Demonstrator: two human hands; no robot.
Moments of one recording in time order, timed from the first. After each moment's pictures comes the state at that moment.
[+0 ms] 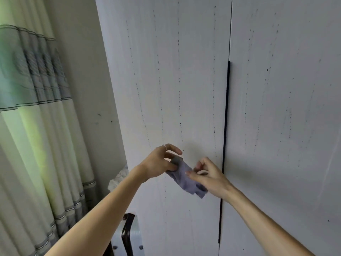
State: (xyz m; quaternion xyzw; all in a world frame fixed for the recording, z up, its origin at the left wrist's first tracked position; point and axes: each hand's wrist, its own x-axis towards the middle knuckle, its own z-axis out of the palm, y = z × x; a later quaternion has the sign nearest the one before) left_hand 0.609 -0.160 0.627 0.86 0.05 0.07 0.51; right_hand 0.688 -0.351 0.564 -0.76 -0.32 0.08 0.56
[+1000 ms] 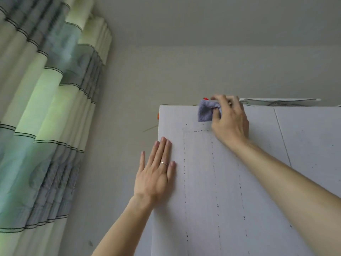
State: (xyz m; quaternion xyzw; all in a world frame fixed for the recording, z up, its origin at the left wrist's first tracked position) left_hand 0.696 0.038 0.909 0.81 0.03 0.59 -0.04; right_hand 0.735 -0.178 1.035 -0.56 -0.28 -0.69 0.36
